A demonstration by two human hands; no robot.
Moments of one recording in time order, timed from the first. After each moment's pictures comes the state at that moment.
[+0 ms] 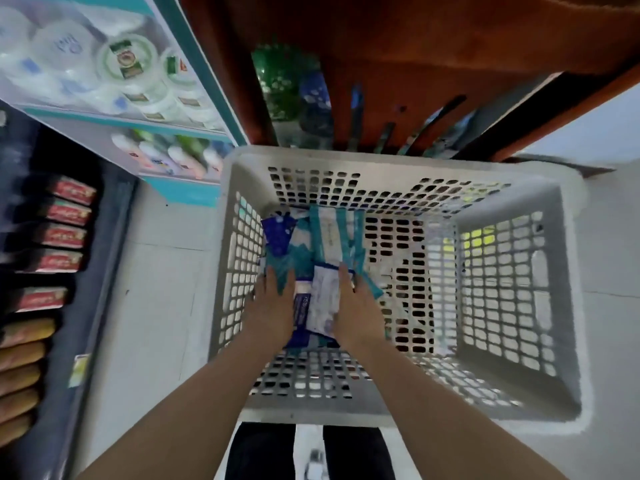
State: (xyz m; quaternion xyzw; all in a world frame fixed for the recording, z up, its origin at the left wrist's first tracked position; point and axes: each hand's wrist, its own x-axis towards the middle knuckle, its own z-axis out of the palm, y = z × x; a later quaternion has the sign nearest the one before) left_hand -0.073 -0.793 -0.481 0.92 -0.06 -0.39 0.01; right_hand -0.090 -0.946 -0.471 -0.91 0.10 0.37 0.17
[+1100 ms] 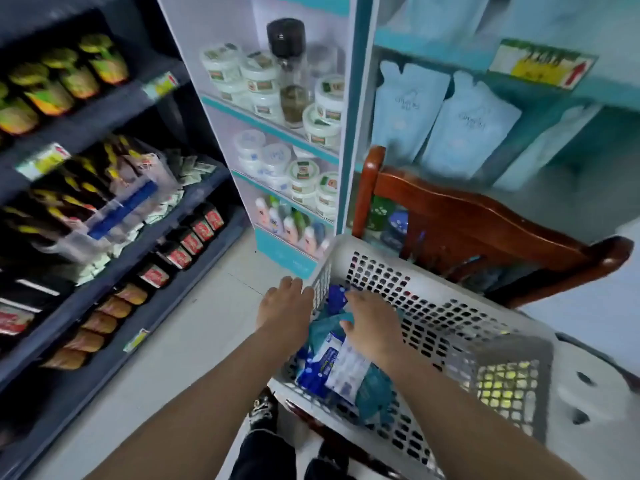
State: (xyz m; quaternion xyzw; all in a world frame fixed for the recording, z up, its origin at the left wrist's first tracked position) left_hand -0.084 -0.765 -0.285 0.98 0.07 -0.18 0.01; right_hand -0.040 -0.919 -0.307 -0.95 -0.24 0.19 0.09
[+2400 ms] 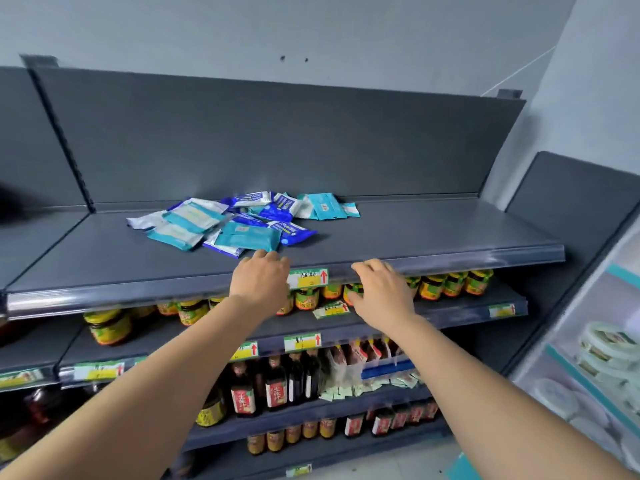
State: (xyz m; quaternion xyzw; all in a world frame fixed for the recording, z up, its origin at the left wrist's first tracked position) left_hand -0.329 -0.212 -0.024 0.88 0.46 0.09 -0.10; right_hand -0.140 -0.305 -0.040 -0.77 -0.62 -0.09 0.13
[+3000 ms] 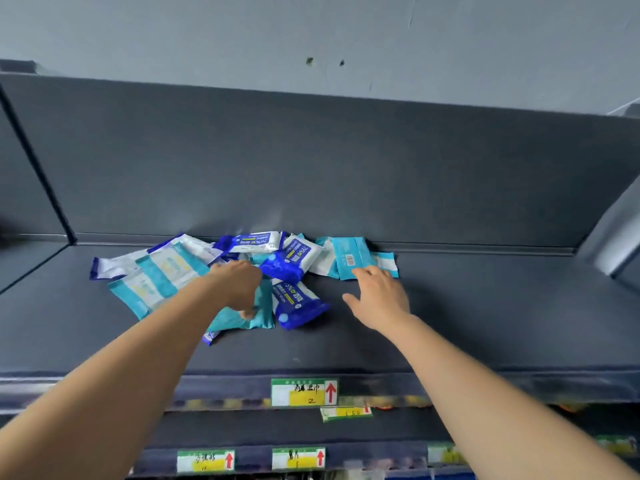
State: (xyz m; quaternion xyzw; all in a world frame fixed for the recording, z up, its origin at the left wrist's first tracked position) left_hand -0.291 0.005 -0.005 0.83 0.54 -0.14 -0.03; right_hand -0.057 -0.064 -0.041 -0.75 -0.65 -0.04 0.09
